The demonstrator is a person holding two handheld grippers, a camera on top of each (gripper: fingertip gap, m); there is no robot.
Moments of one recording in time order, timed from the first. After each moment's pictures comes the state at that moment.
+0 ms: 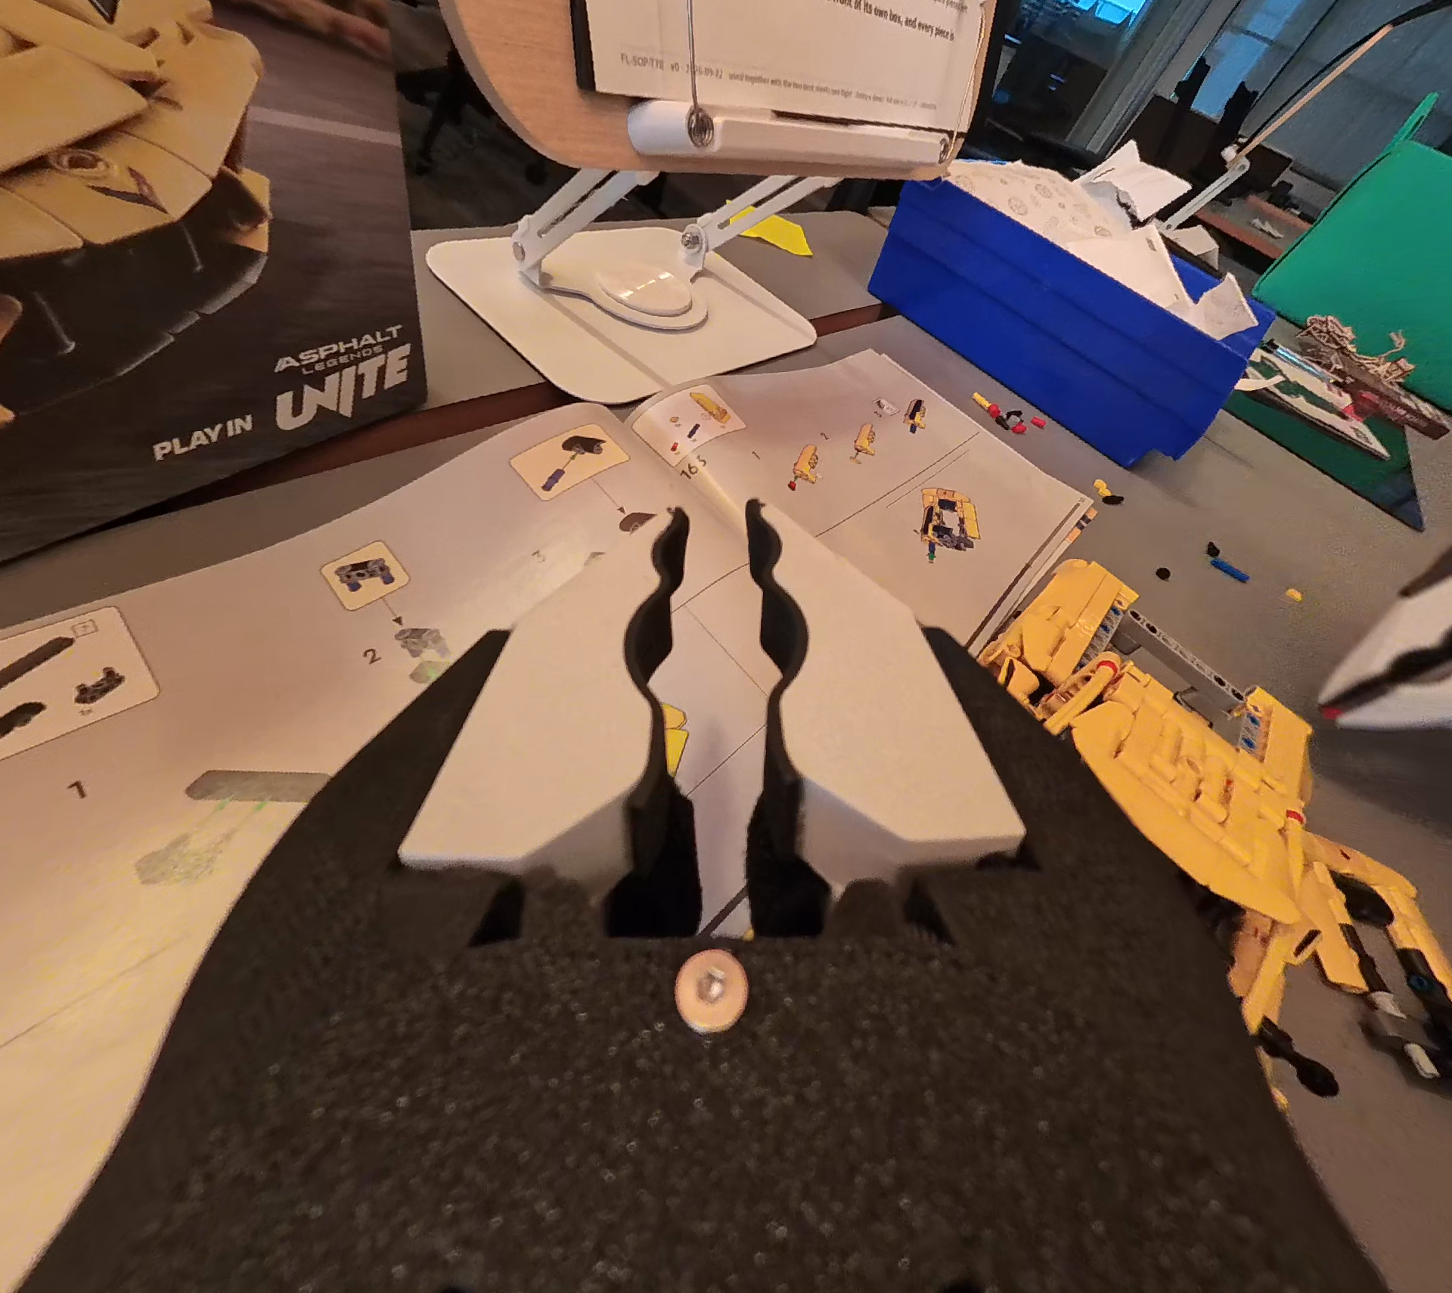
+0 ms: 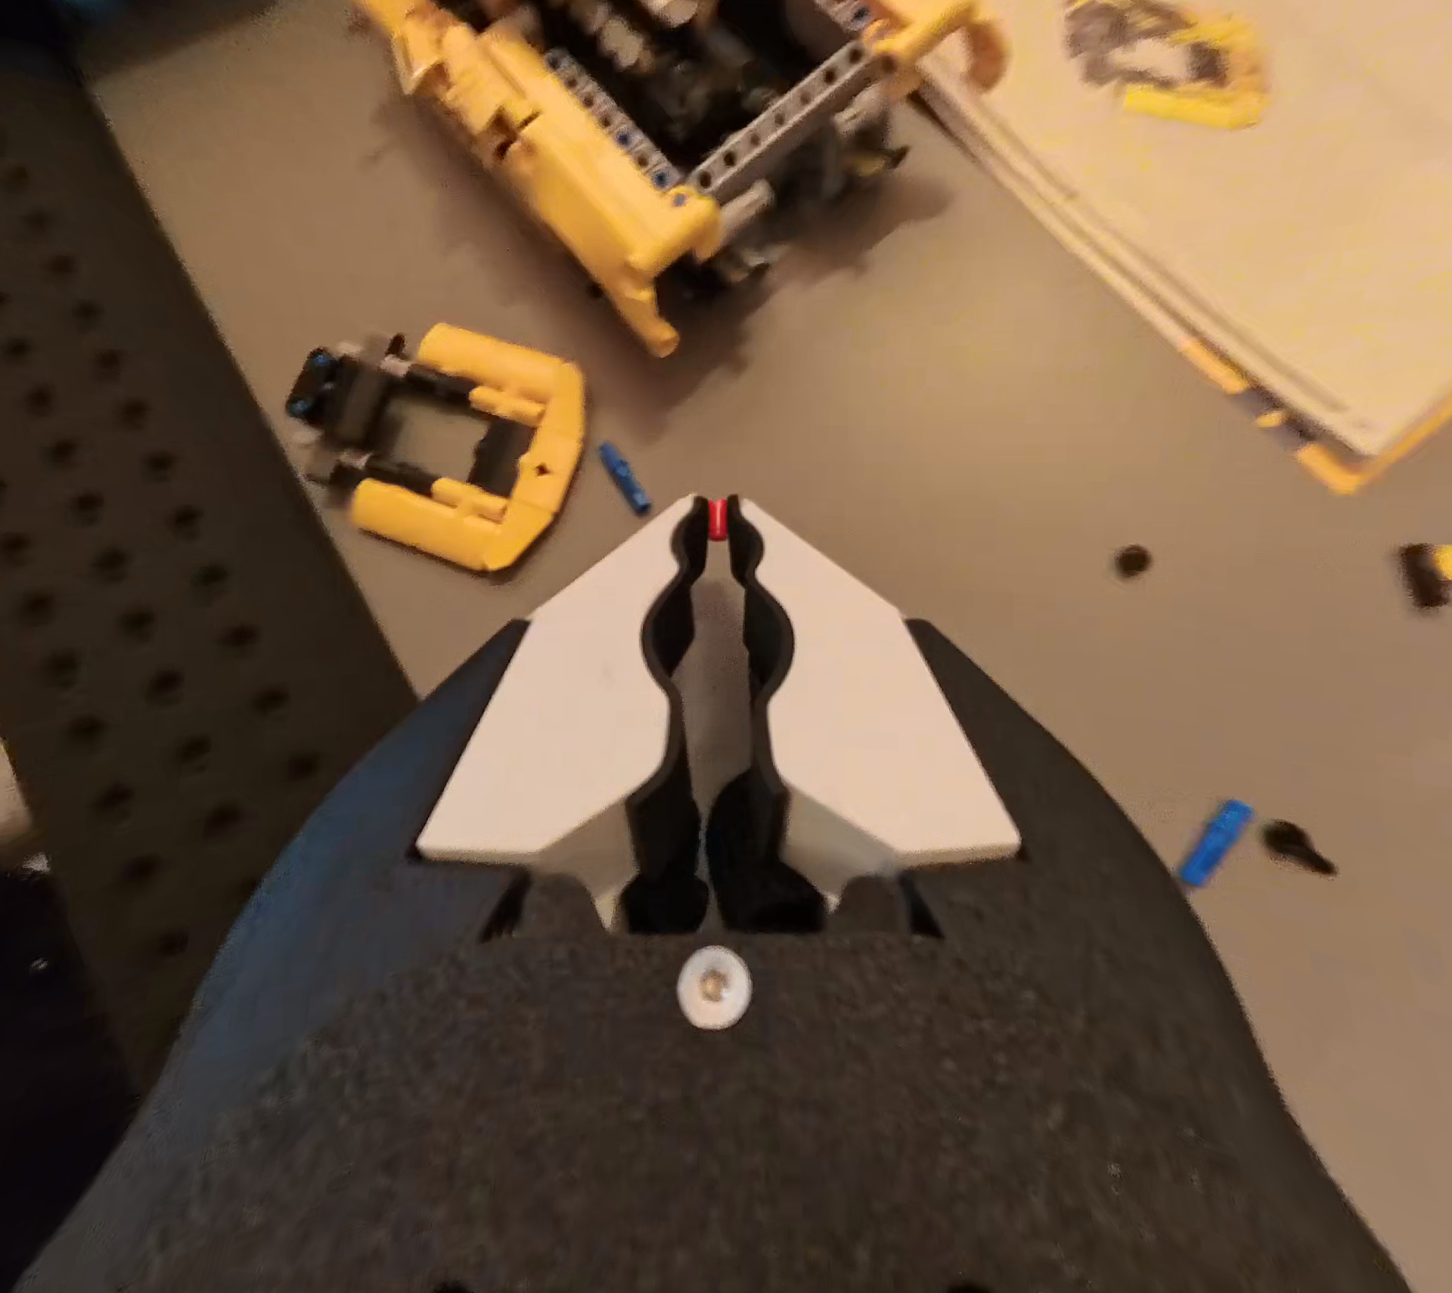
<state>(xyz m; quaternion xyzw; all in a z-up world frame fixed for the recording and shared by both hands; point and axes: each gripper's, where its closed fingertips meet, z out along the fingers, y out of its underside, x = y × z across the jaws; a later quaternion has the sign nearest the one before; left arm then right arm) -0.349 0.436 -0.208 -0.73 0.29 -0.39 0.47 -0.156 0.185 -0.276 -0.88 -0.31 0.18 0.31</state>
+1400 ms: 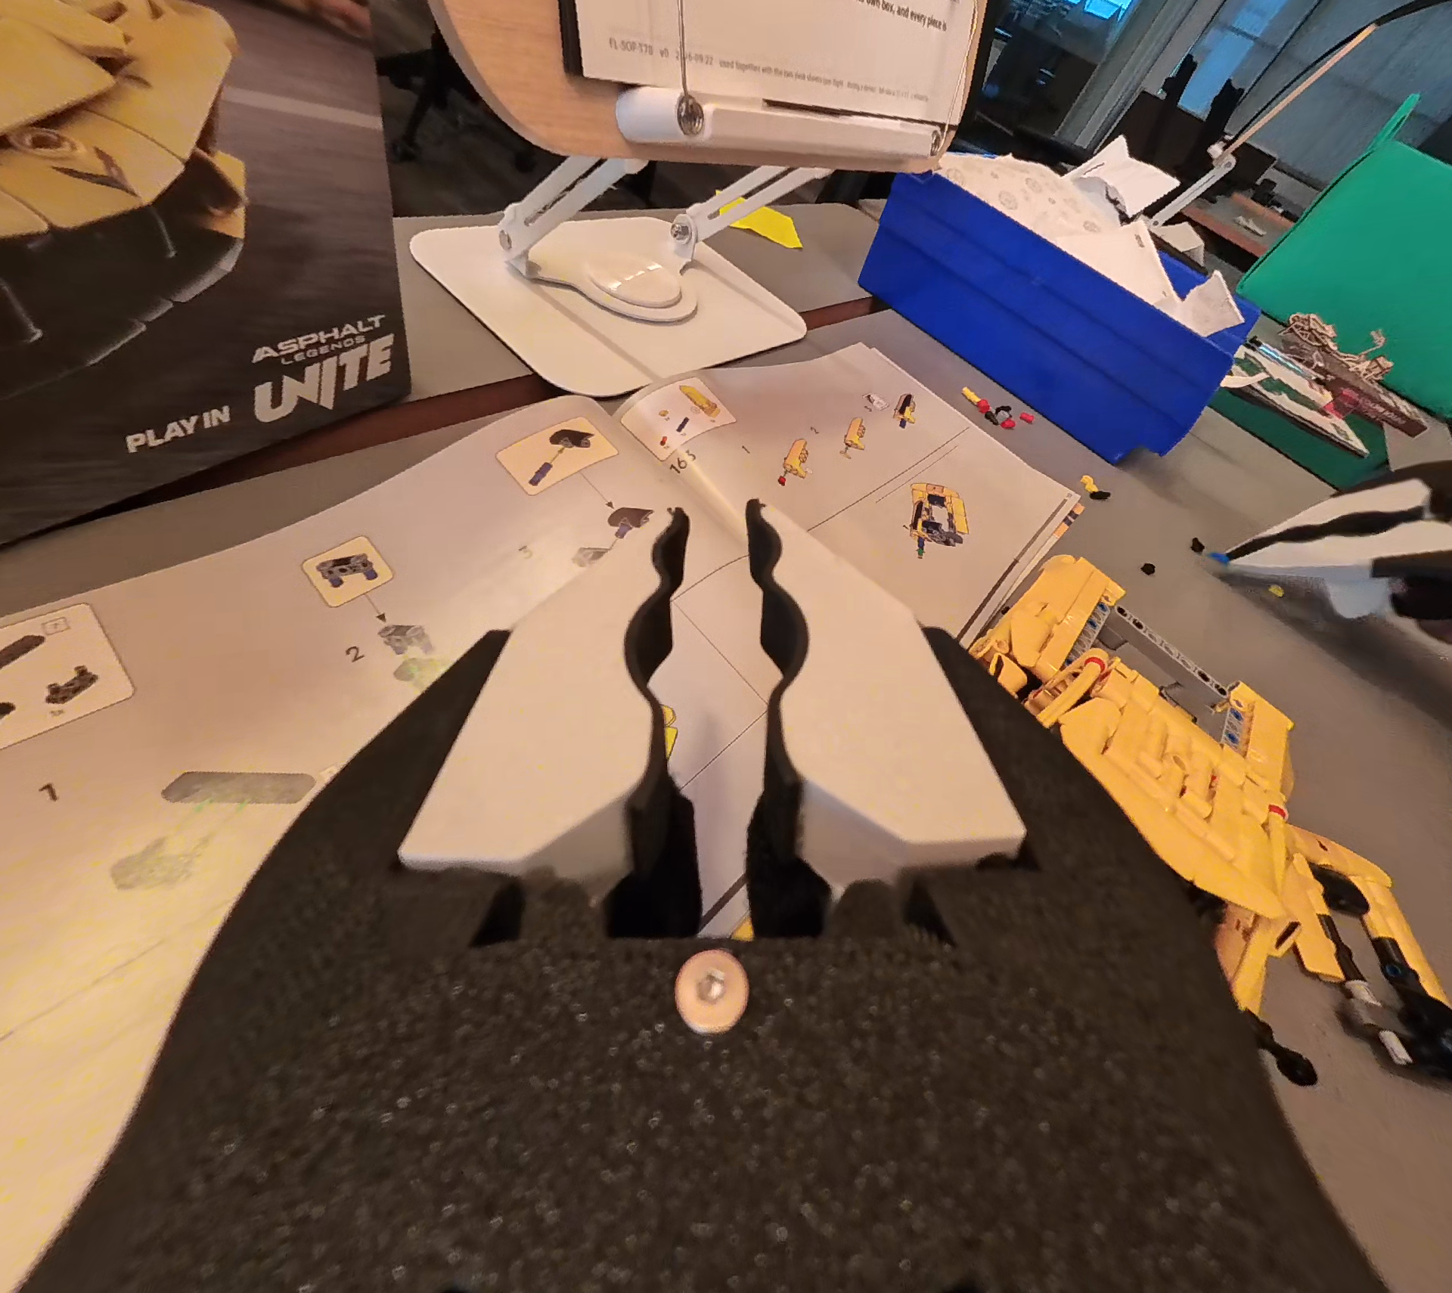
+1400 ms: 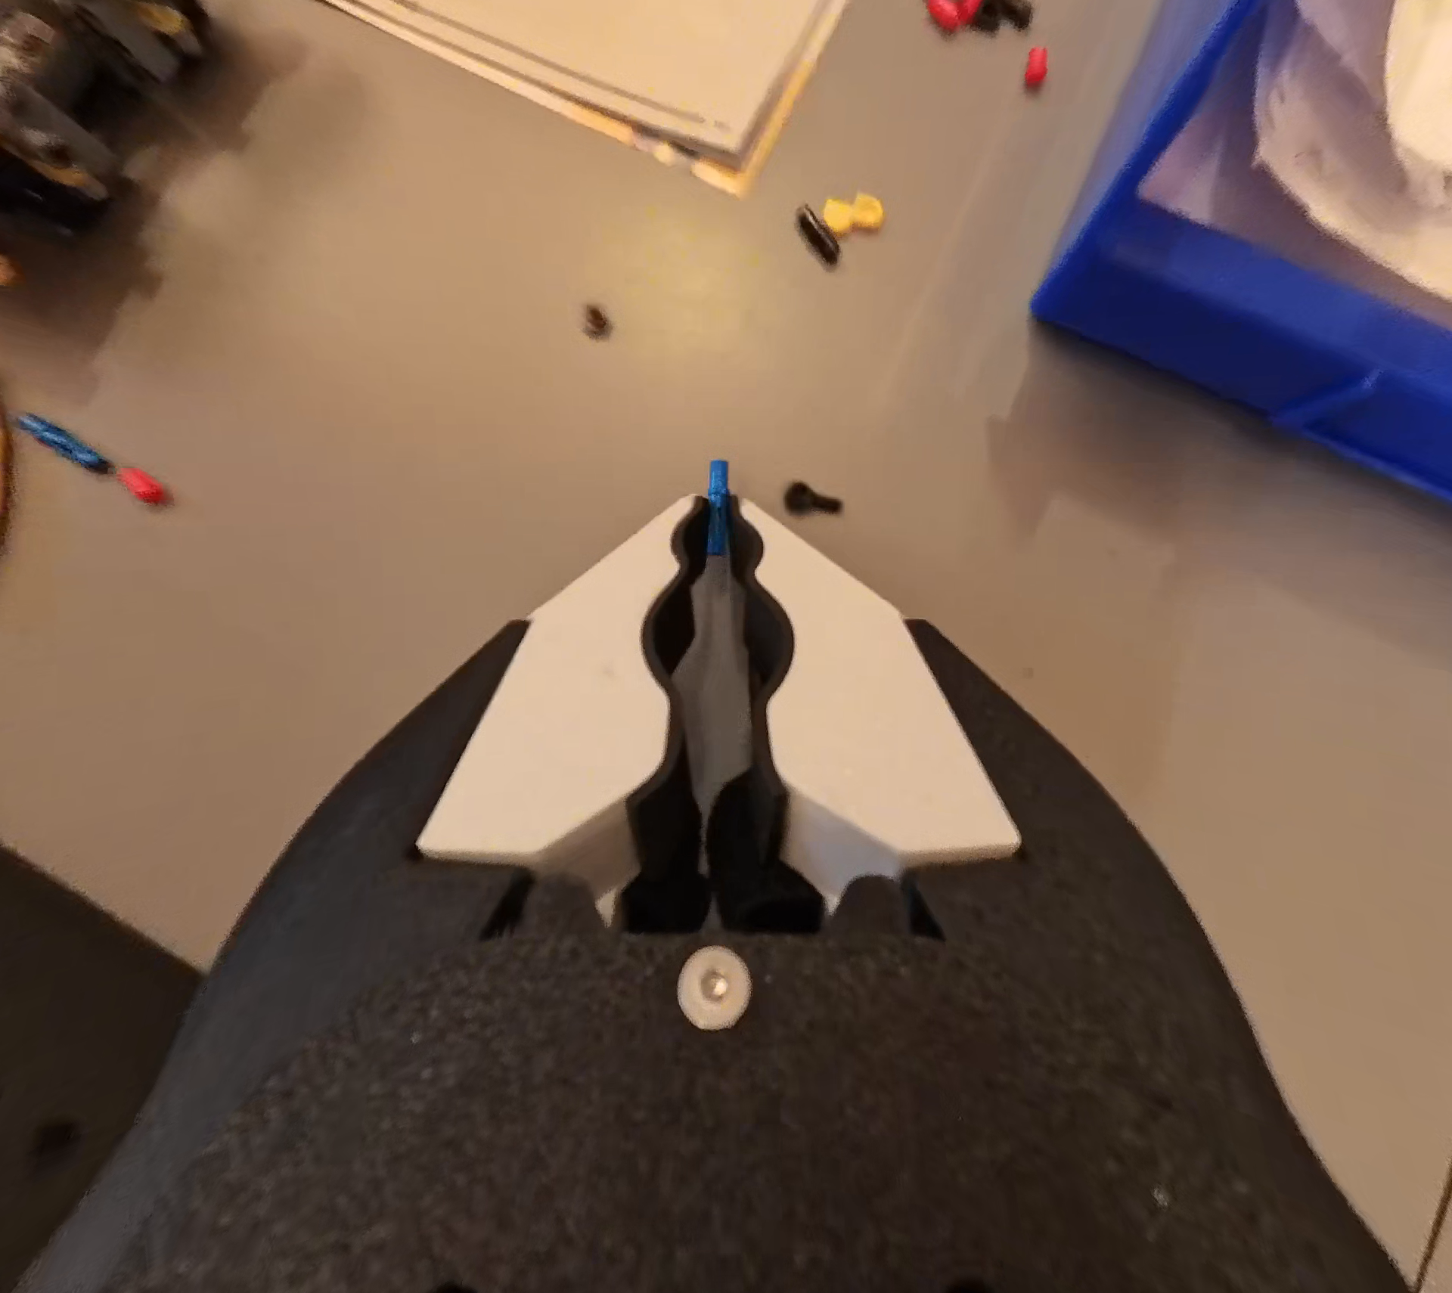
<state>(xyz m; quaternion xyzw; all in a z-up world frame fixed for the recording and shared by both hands) -0.347 0.434 -0.210 -0.74 0.29 -0.40 0.46 -0.018 0.204 -0.292 -0.93 -0.13 0.04 0.34</state>
